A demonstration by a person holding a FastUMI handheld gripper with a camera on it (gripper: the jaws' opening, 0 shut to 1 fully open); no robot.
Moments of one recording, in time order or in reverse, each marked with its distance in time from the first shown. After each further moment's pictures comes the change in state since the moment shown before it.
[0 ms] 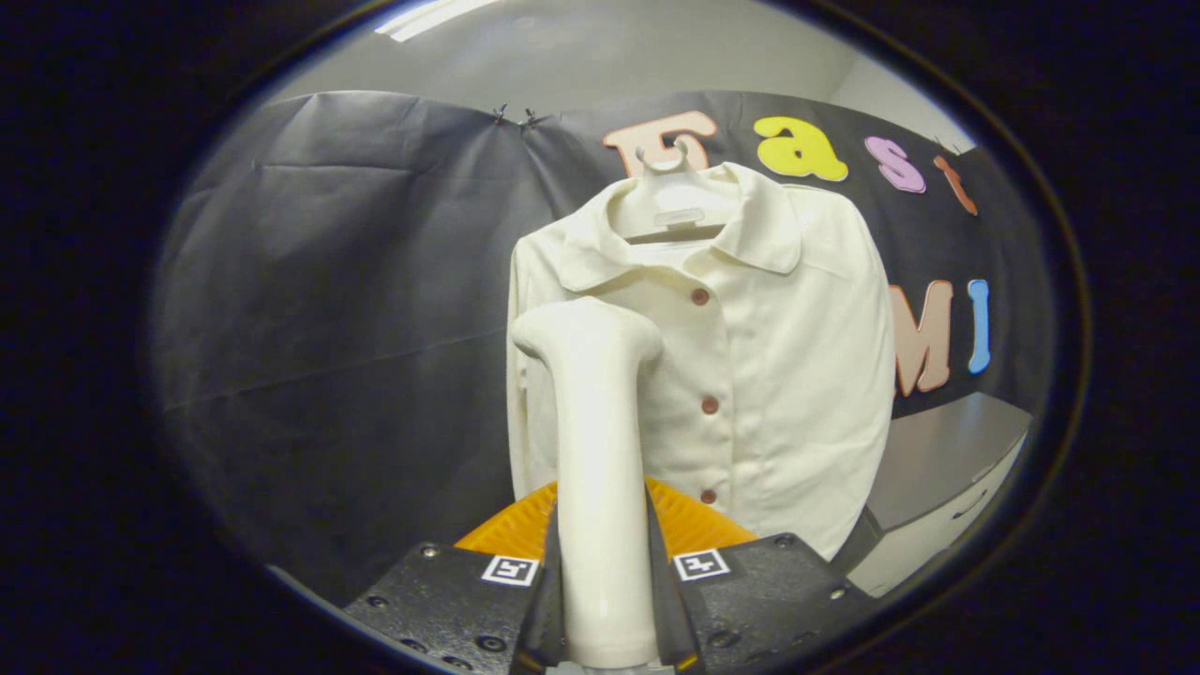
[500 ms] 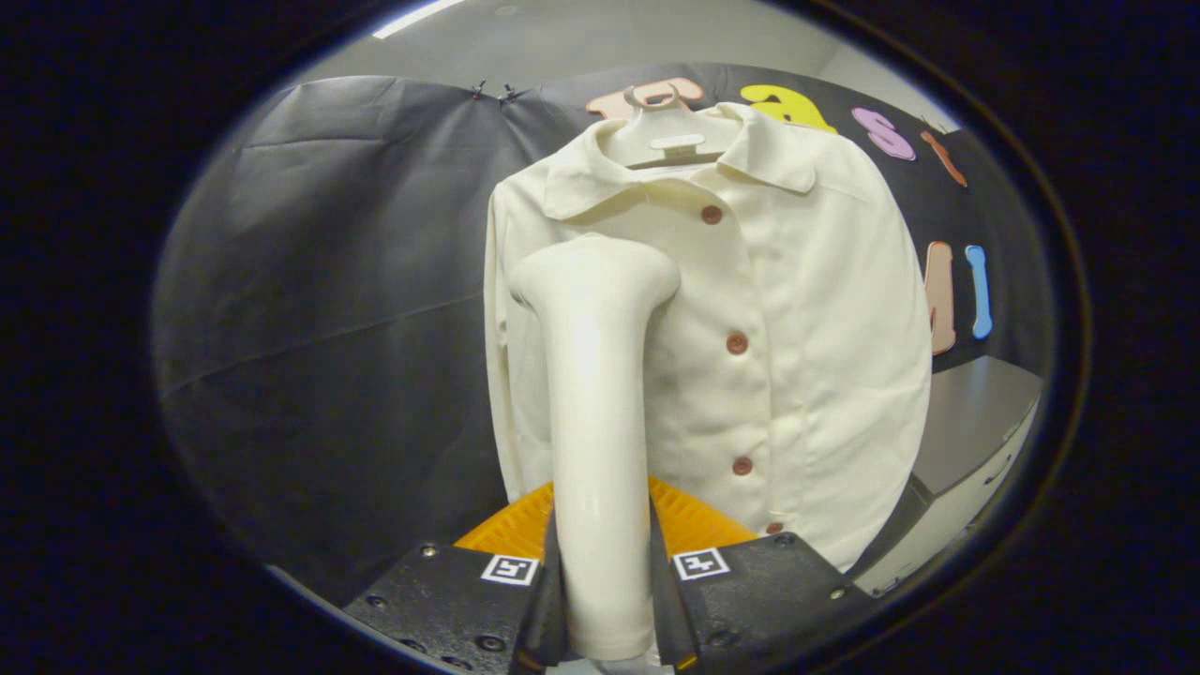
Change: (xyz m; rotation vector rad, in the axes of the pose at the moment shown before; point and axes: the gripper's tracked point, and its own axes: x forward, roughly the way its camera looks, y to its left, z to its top) arm 0.042 0.014 -0.053 0.040 0.071 -0.031
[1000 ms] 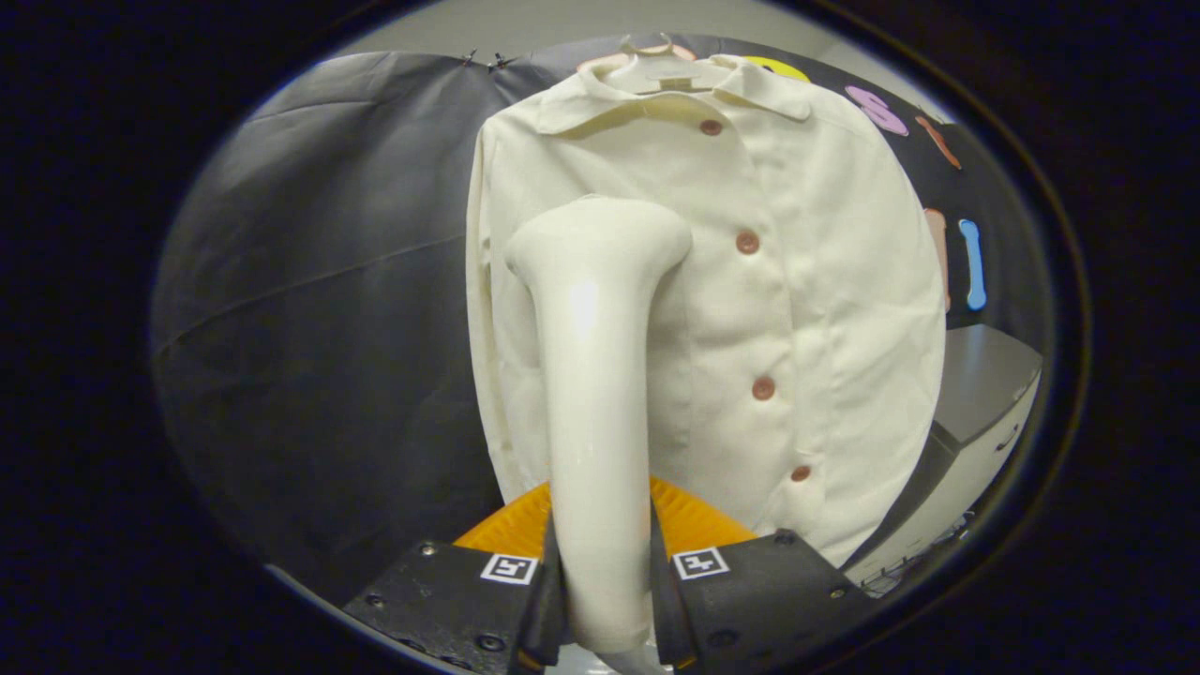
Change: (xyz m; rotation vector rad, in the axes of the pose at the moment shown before) arm 0.018 -0.004 -0.074 0.009 0.115 -0.040
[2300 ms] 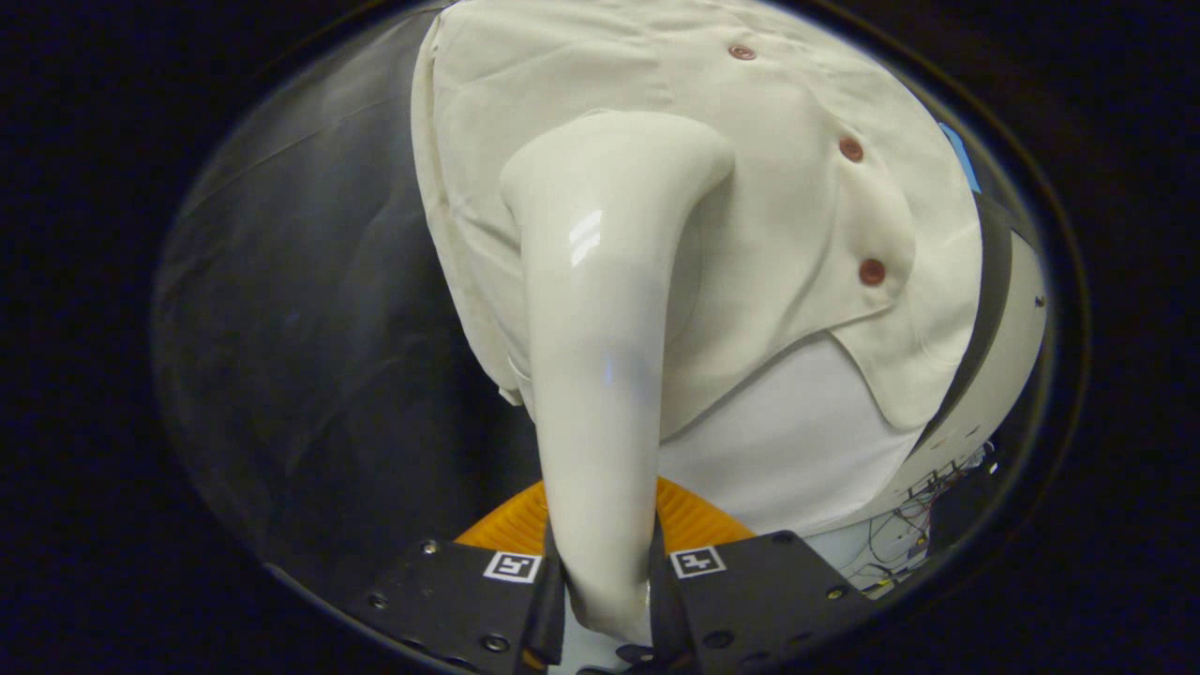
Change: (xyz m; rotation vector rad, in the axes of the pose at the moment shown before) arm 0.011 -0.006 -0.192 0.109 0.380 -0.018
